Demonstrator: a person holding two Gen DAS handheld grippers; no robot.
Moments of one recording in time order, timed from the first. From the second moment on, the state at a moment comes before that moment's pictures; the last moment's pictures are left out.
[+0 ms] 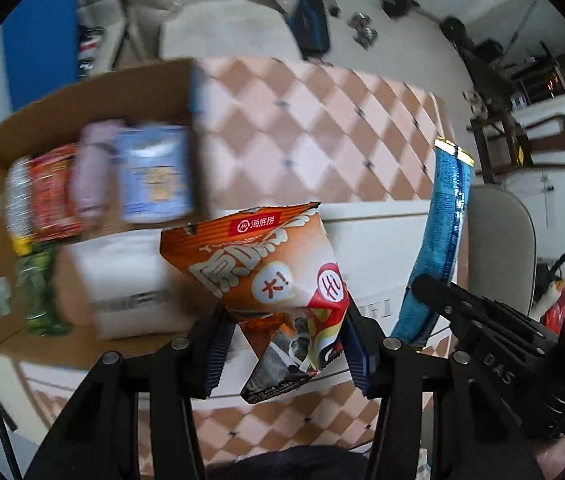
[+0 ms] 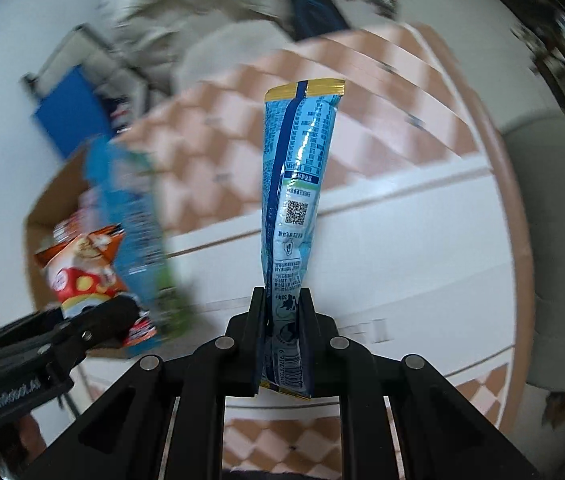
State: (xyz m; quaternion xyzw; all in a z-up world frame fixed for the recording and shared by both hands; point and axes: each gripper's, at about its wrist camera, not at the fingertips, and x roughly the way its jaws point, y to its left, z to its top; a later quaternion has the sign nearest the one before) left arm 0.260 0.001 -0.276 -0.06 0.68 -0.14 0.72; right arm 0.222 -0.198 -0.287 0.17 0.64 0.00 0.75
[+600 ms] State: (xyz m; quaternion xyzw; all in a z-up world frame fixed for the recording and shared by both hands) left arm 0.283 0.230 -0.339 -0.03 0.73 0.00 0.68; right arm 0.258 0.023 -0.290 0.01 0.66 0.09 0.74
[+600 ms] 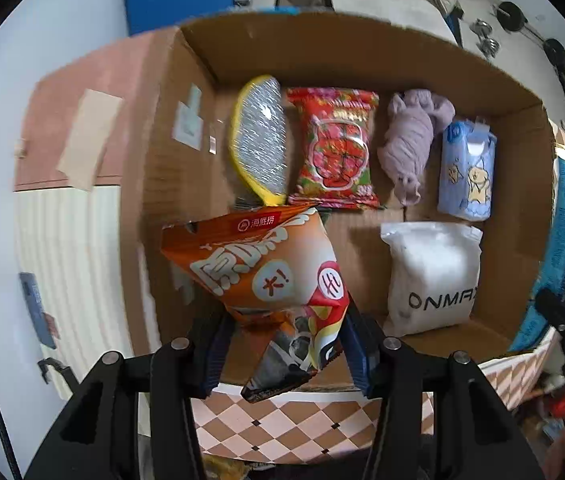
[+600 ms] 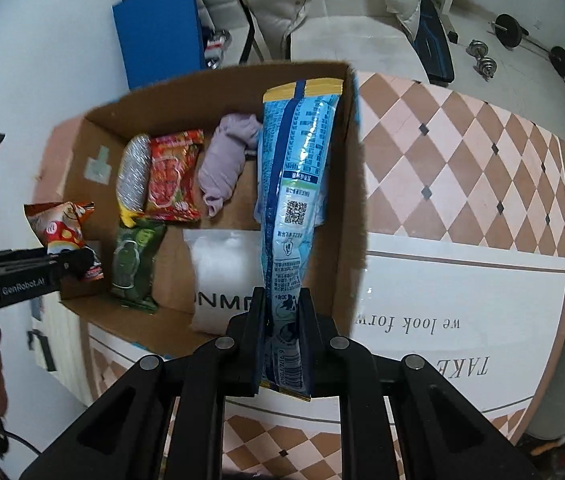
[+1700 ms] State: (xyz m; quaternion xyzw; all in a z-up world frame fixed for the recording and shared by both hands) left arm 0.273 0.186 -0.335 -0.06 0.72 -0.05 0.69; right arm 0.264 0.039 -0.334 -0.03 0.70 0.05 0.71
